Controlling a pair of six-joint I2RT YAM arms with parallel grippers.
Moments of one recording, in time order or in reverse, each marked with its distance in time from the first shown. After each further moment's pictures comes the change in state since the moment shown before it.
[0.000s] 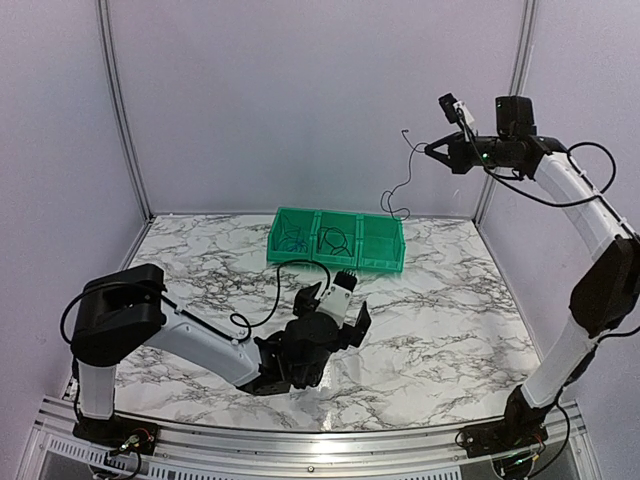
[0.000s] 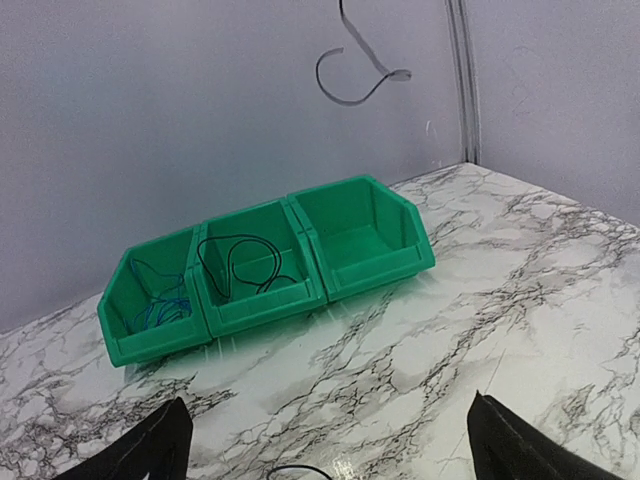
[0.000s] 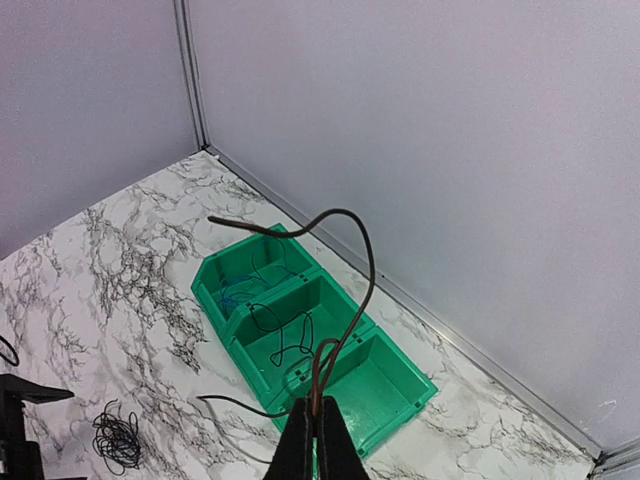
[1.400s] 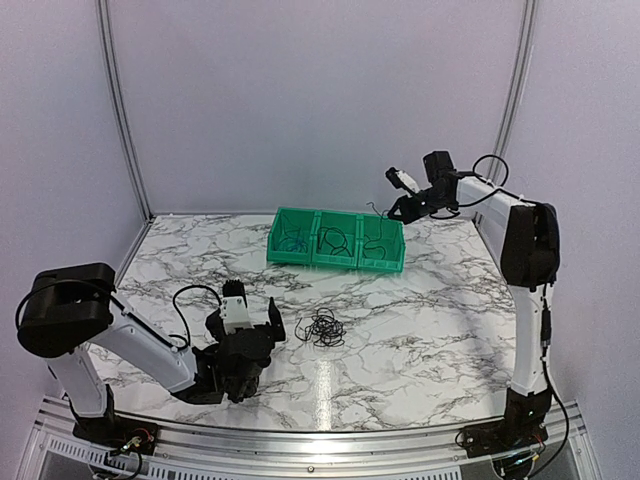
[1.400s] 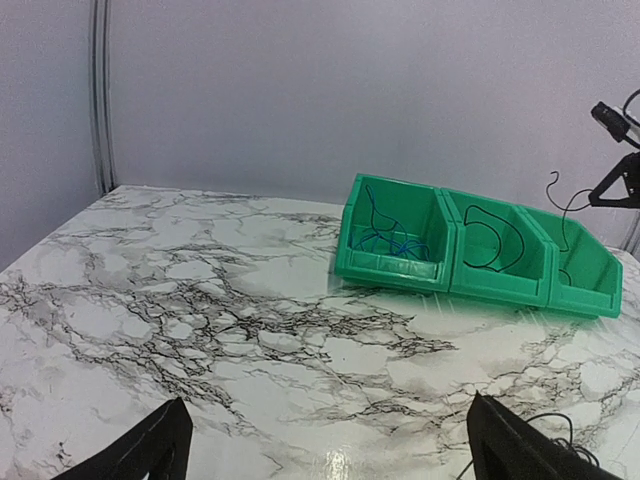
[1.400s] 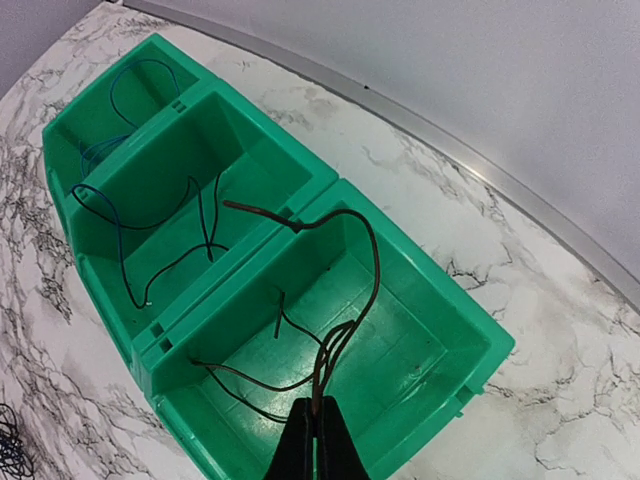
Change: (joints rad) left arm 0.026 -0.286 -0.492 0.032 -0.384 -0.483; right arm 0.063 0.610 0.214 -0.027 0.180 -0.005
